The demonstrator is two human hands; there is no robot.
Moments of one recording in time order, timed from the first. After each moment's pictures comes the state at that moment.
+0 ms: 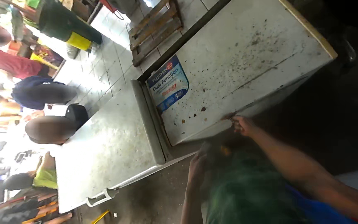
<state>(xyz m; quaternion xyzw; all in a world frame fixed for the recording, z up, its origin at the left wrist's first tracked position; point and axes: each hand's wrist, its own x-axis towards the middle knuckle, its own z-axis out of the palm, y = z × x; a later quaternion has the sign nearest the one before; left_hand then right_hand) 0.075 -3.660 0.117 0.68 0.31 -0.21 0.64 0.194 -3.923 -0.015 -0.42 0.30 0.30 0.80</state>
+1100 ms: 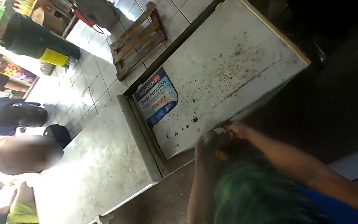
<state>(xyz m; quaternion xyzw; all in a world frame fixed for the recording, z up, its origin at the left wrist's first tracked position) 0.181 -3.705 0.007 0.45 0.36 -0.19 0.79 0.210 -3.940 -0.015 -0.50 0.29 0.38 0.72</state>
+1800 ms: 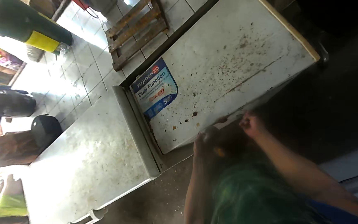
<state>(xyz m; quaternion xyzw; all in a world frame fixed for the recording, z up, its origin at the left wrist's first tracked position) 0.179 -3.700 0.016 0.43 0.37 -0.19 0.80 0.184 -3.958 0.013 -0.32 0.43 0.09 0.84</state>
